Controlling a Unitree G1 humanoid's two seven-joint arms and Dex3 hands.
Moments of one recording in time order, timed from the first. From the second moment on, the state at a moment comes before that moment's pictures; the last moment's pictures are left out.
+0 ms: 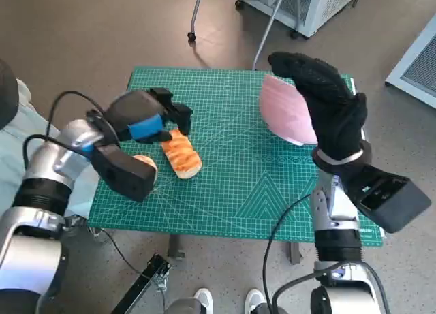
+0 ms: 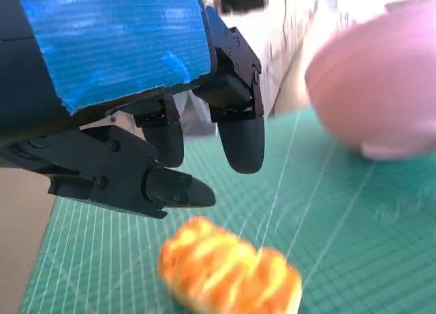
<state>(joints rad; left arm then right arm) -0.98 0.65 -0.39 0.94 0.62 -0.82 -0.15 -0.73 -0.07 -0.13 0.53 0.36 -0.75 0.59</state>
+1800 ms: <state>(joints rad) -0.91 0.59 -0.51 0.83 0.72 -0.46 -0.51 -0.73 -0.07 -0.13 0.51 0.37 -0.73 0.59</state>
